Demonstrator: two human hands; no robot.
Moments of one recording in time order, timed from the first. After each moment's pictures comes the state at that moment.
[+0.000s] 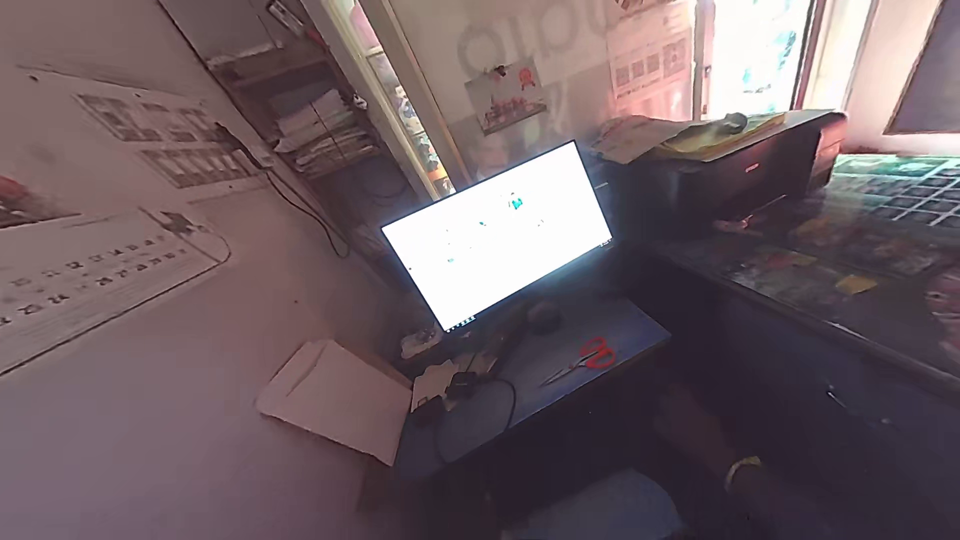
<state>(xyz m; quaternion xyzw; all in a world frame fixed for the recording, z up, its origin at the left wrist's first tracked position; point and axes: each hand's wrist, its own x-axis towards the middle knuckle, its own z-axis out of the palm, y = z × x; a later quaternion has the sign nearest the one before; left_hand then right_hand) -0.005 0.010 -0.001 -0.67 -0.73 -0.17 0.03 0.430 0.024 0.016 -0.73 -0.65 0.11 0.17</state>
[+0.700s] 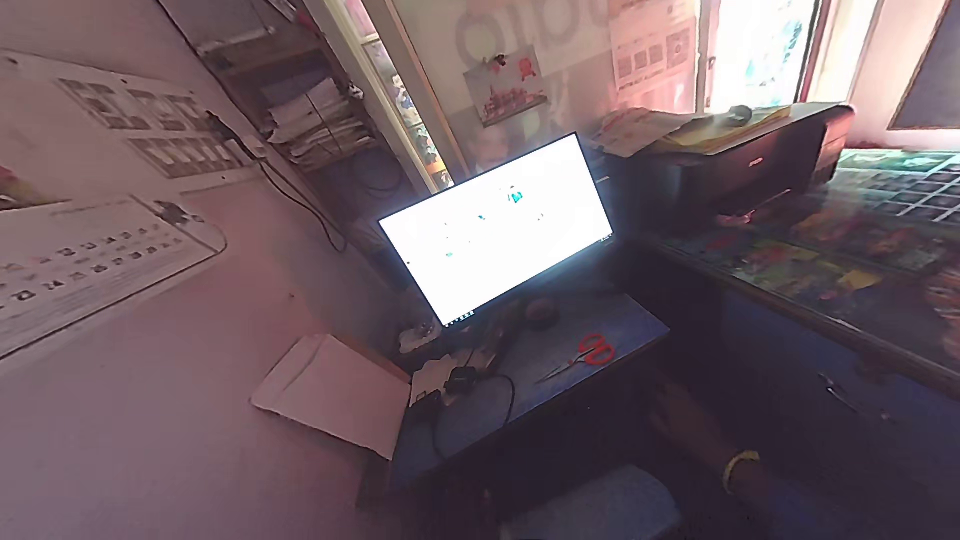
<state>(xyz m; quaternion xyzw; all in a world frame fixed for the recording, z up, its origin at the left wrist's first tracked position) -0.017 0.014 -0.038 -0.67 -0.72 -0.17 0.11 0.428 0.023 0.016 -0.71 -0.67 0.09 0.20</state>
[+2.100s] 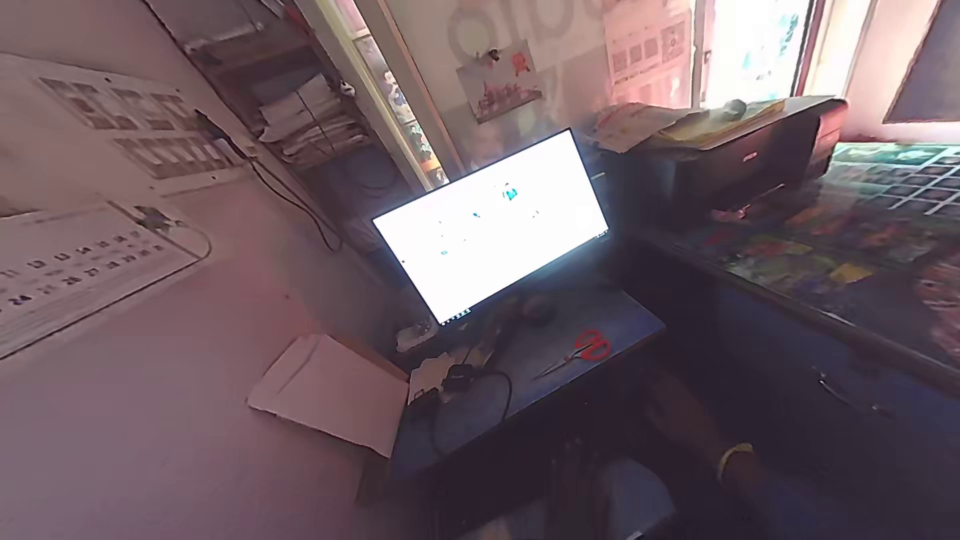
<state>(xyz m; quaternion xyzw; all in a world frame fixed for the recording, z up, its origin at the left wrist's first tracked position) 0.133 -0.017 -0.018 -0.87 -0.46 -0.15 -0.05 0.429 0.022 0.016 -0.71 -0.67 0.09 0.19</state>
